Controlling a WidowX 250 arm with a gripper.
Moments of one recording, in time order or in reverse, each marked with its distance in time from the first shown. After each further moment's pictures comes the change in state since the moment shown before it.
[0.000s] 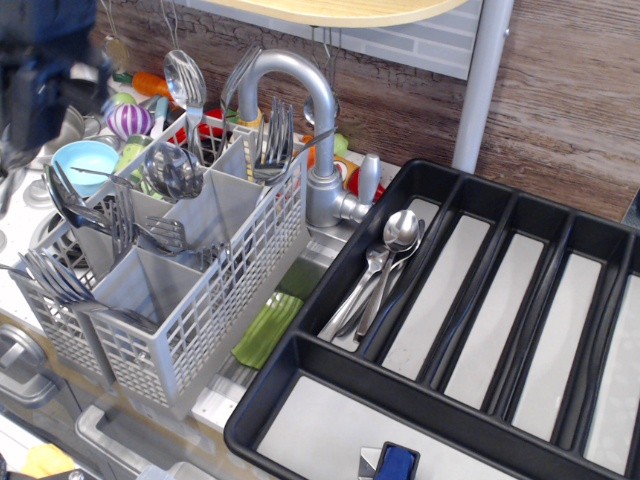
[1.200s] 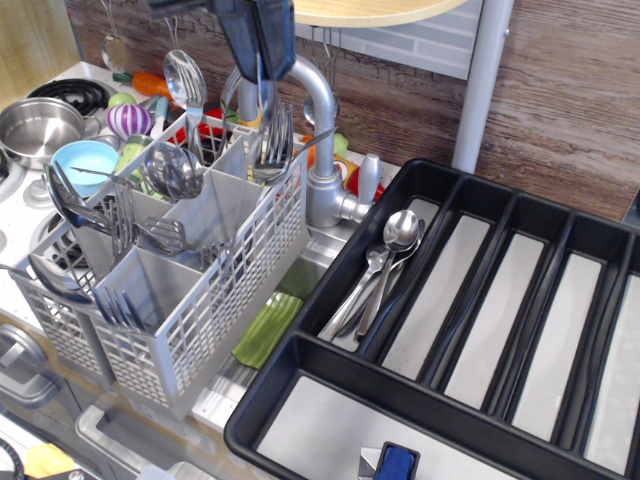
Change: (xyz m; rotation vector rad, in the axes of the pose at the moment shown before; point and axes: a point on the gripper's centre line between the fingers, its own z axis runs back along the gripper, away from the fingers) arm 0.043 -0.103 0.043 -0.472 0.147 0.231
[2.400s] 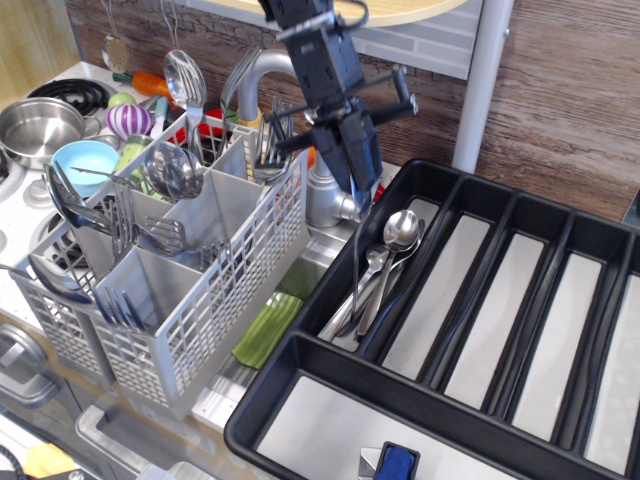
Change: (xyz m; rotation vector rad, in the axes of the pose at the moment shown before) arm 0.085 -0.025 -0.098 -0.162 0.025 -0.242
